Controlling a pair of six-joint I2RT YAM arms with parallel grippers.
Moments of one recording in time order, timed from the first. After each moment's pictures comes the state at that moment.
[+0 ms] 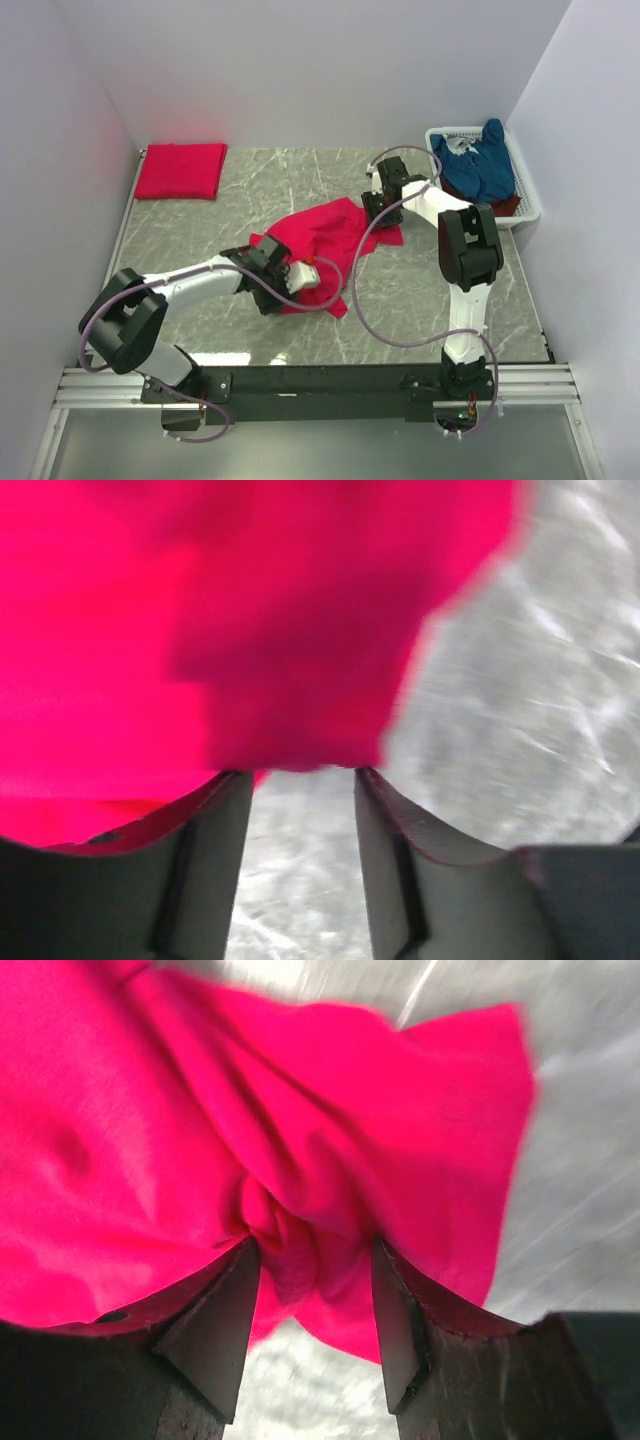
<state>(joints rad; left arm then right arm) -0.68 1.48 0.81 -0.51 0.19 0.48 0.27 2.05 1.48 -0.56 -0.11 0.01</state>
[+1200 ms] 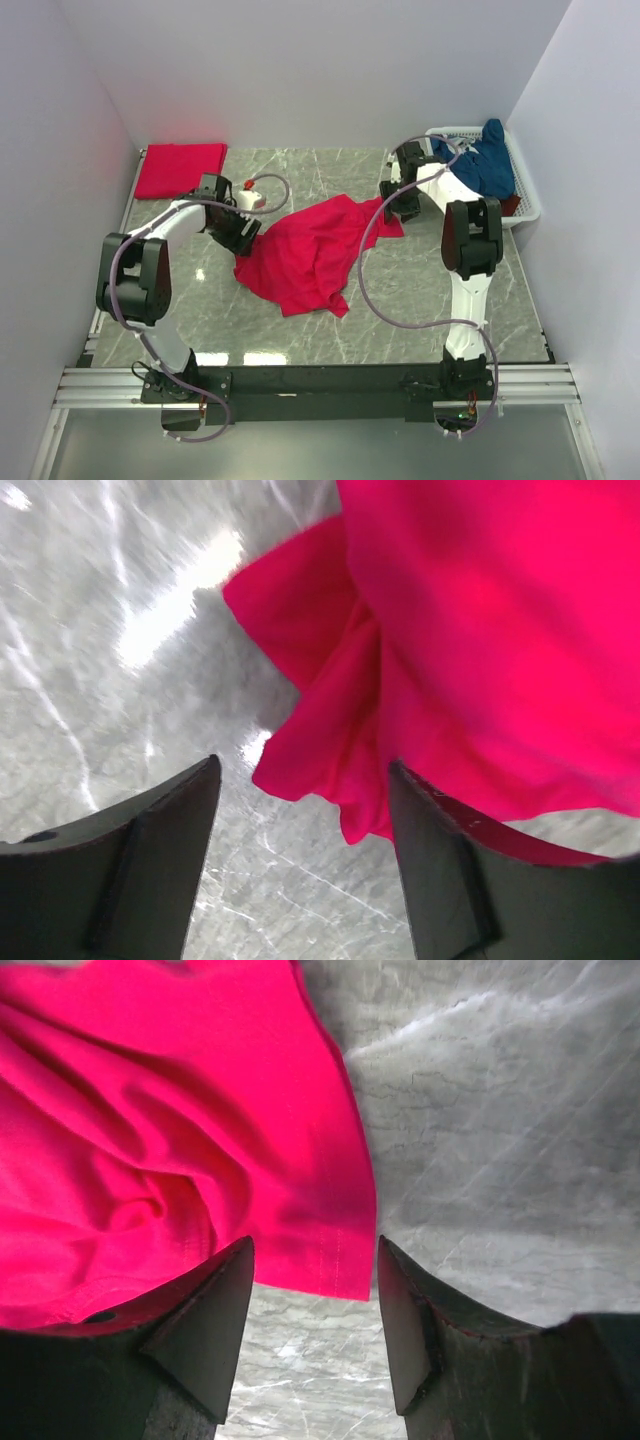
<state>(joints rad) -0.16 1.74 1.19 -0.61 0.32 0.44 0.15 2.18 1.76 -0.84 -0.10 0.02</state>
